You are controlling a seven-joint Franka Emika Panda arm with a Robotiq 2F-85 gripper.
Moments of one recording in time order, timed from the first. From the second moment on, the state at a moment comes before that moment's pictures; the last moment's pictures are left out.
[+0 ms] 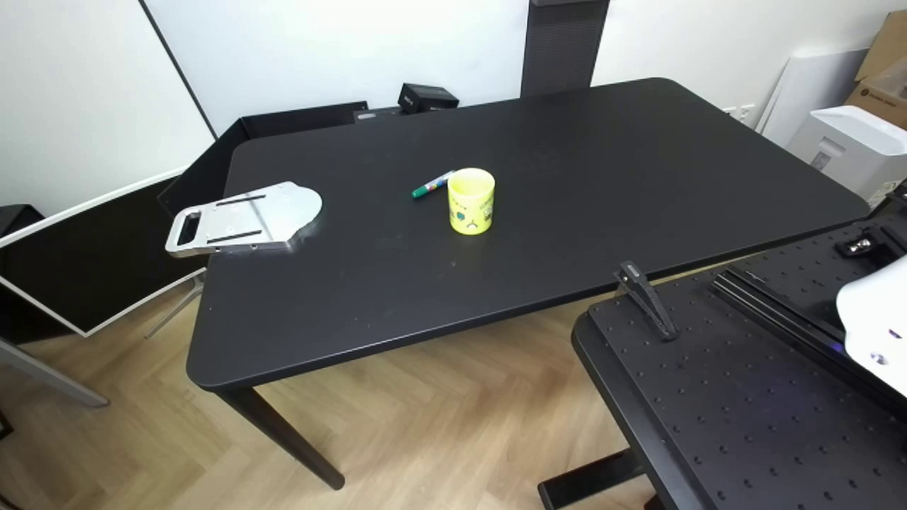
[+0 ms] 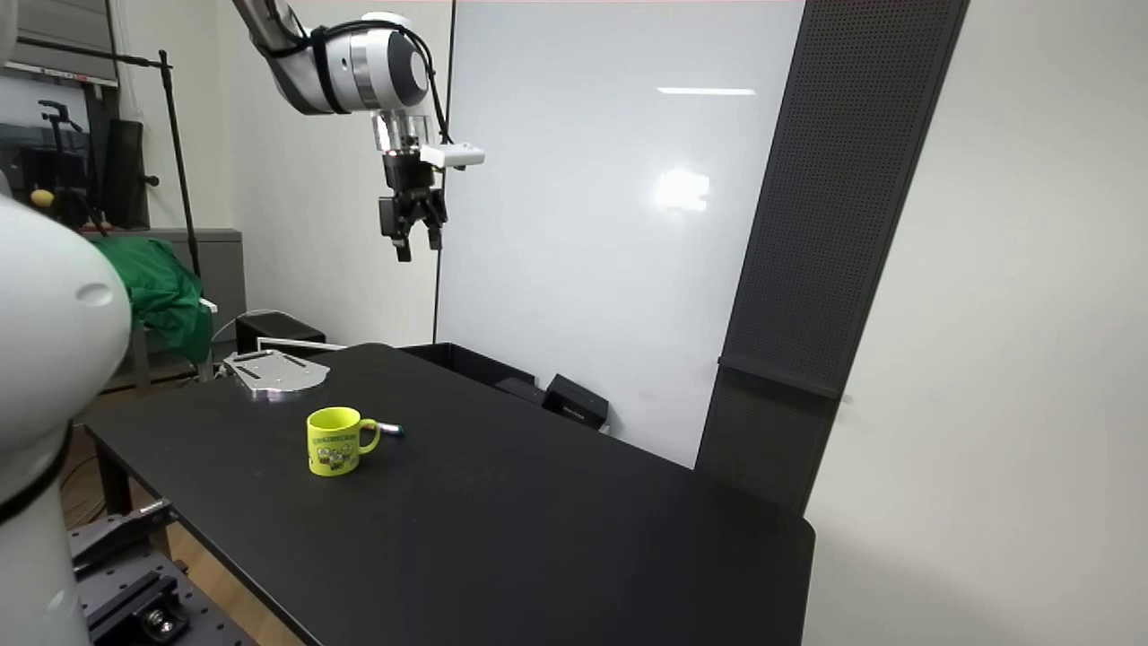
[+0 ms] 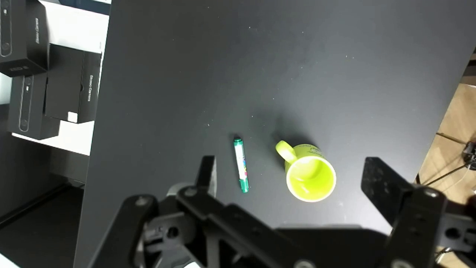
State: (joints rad) arm 0.23 0.15 0.22 -1.91 -0.22 2.16 -1.22
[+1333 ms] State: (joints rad) arm 0.30 0.65 0.25 -1.51 -0.25 2.26 -1.44
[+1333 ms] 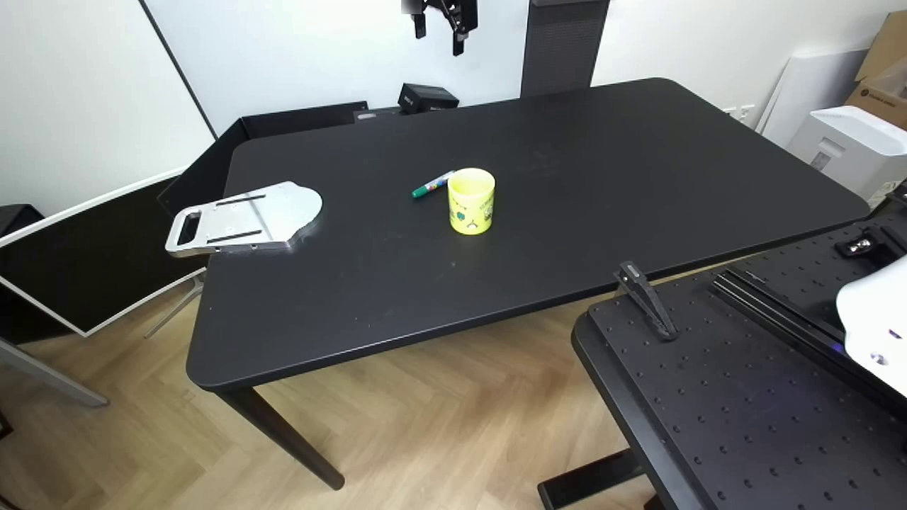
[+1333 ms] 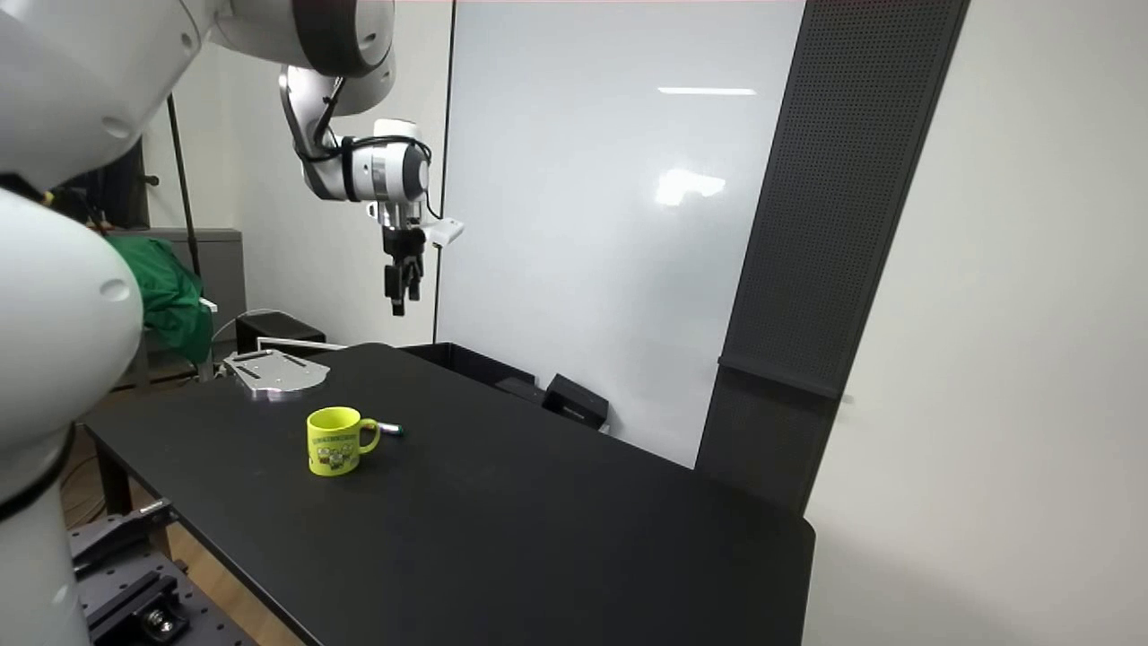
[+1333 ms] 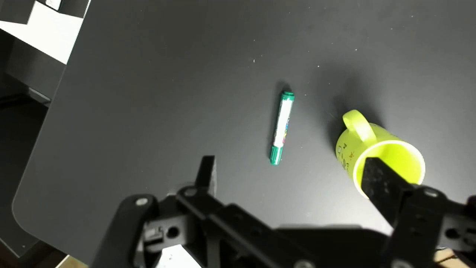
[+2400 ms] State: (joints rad) arm 0.31 0.78 0.25 -1.46 -0.25 2.33 -1.46
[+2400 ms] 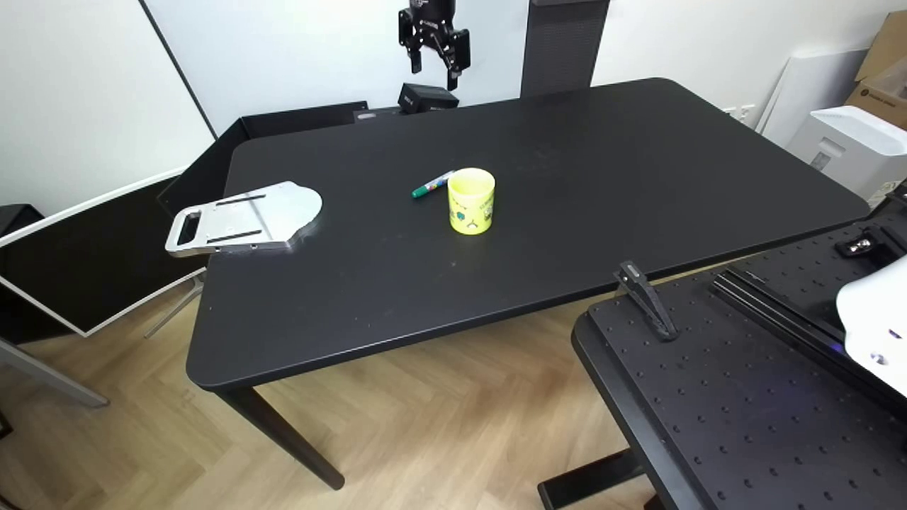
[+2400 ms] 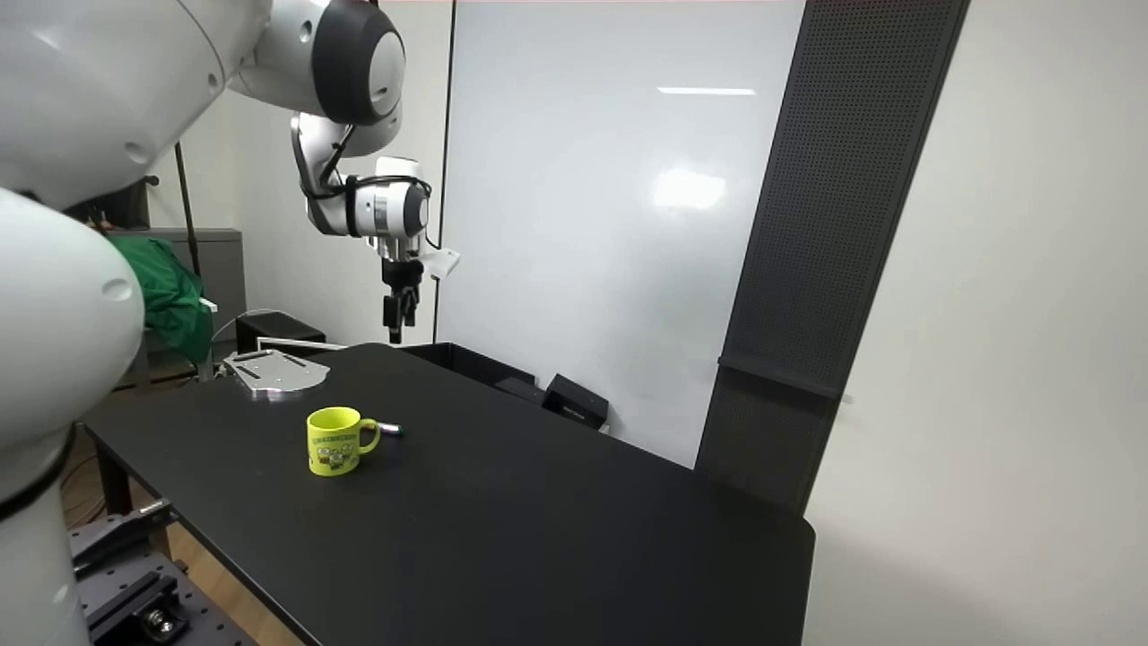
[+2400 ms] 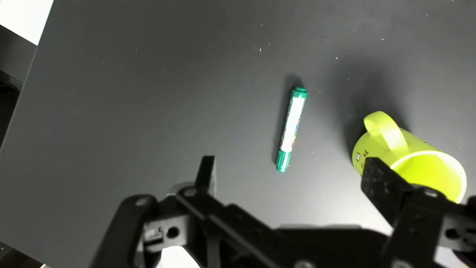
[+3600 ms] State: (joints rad) arm 0.32 1.07 0.25 -1.30 -0.25 2.44 -1.47
